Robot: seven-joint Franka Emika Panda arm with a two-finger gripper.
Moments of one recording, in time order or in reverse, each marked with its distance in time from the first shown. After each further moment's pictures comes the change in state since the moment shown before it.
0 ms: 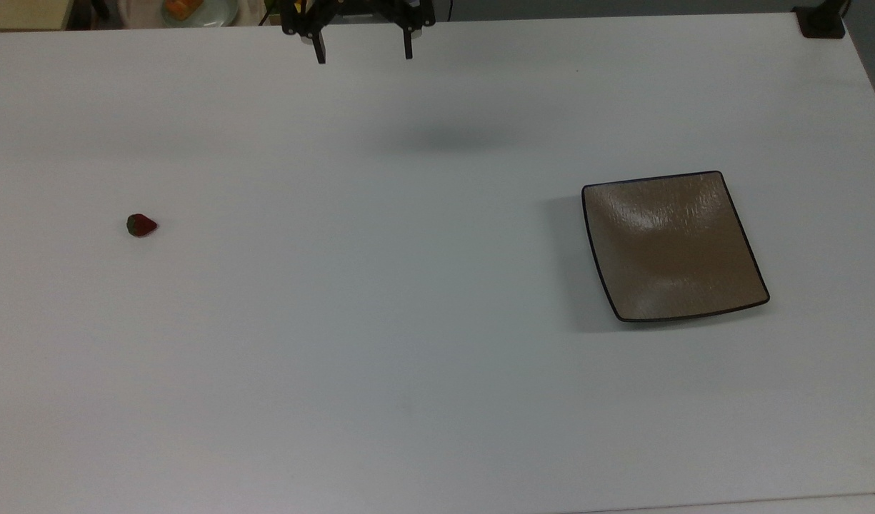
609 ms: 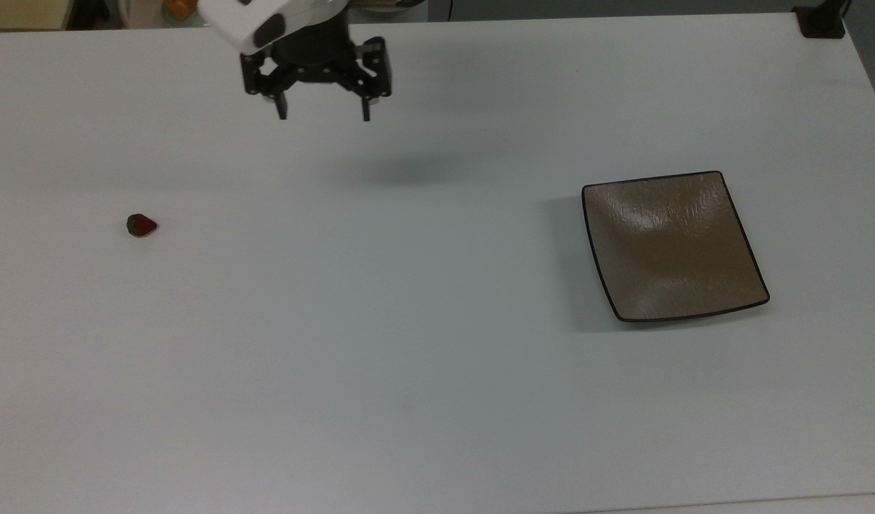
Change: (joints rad) arm -0.067 0.135 -0.008 0.039 -0.047 0.074 -0.004
